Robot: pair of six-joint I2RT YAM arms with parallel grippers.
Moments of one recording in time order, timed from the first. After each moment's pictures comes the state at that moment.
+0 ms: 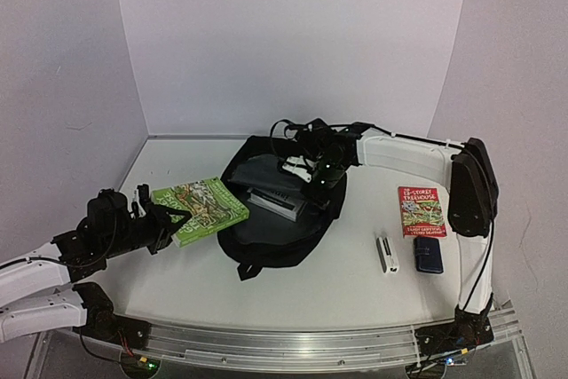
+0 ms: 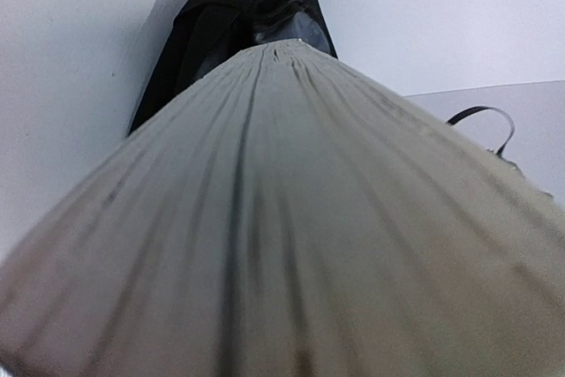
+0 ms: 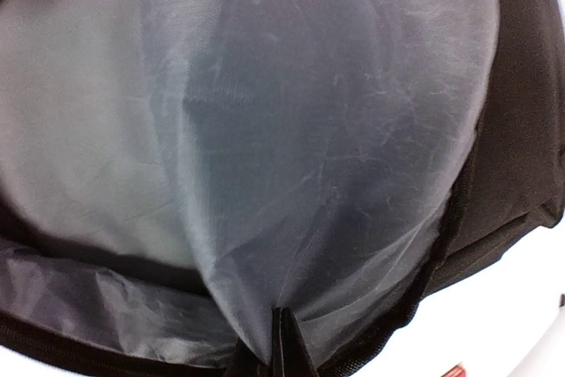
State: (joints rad) left arm -0.68 0.67 0.33 -0.02 0.08 -1.25; right arm 0.78 2.08 1.78 -0.86 0.10 -0.38
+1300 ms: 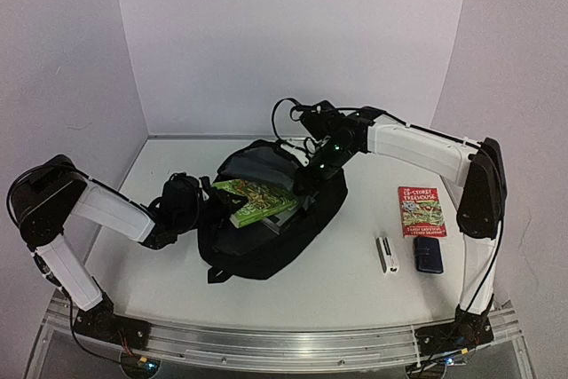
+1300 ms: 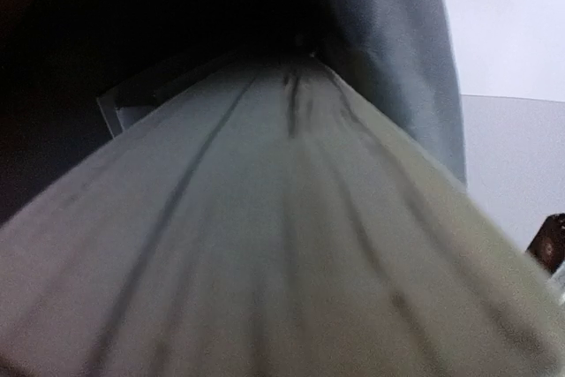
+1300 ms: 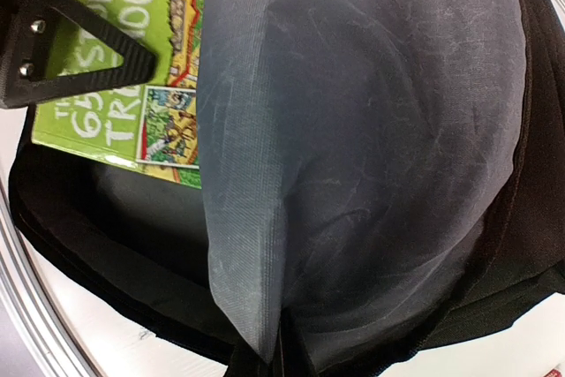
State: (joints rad) left arm -0.71 1.64 0.60 0.70 0.15 -1.38; right arm 0.78 2.02 1.86 -0.92 -0.19 -0.16
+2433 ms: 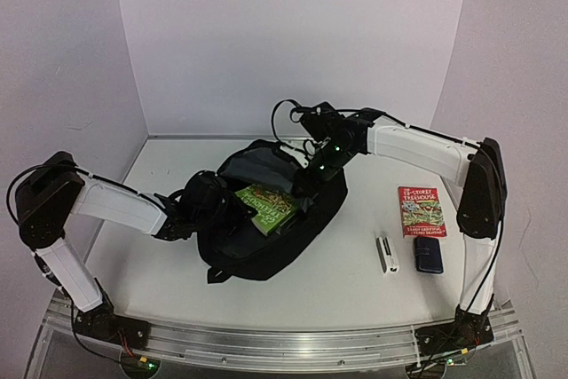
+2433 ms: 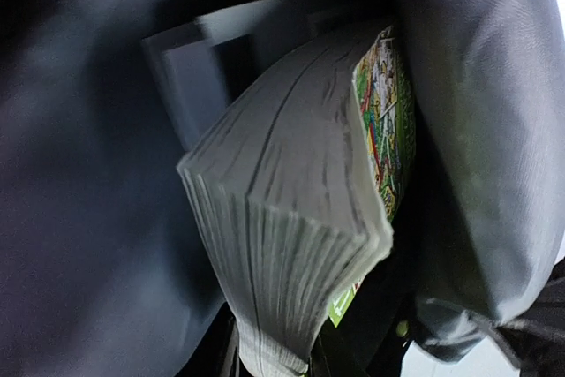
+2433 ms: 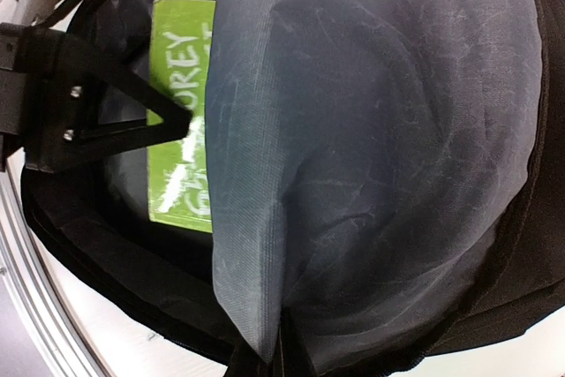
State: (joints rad) left arm -0.84 1.64 0.76 0.29 -0.02 -1.36; right arm 0.78 2.02 1.85 -0.91 -0.22 -0.16
